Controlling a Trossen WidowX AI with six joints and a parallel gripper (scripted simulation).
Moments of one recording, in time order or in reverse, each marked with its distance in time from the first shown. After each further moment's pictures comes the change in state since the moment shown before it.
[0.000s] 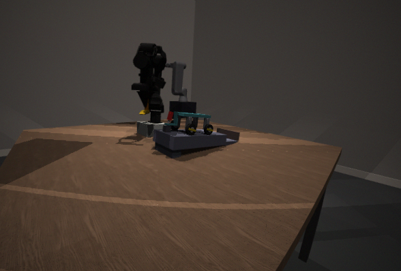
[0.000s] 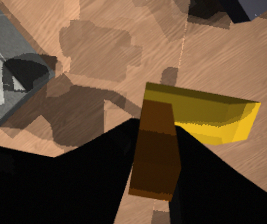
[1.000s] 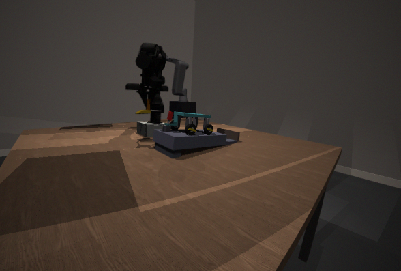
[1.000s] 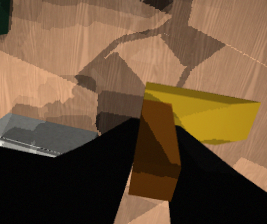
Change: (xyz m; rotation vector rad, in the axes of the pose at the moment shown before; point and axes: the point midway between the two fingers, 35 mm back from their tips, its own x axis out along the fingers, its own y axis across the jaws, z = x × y) arm 0.000 0.002 0.007 0.721 0.002 0.003
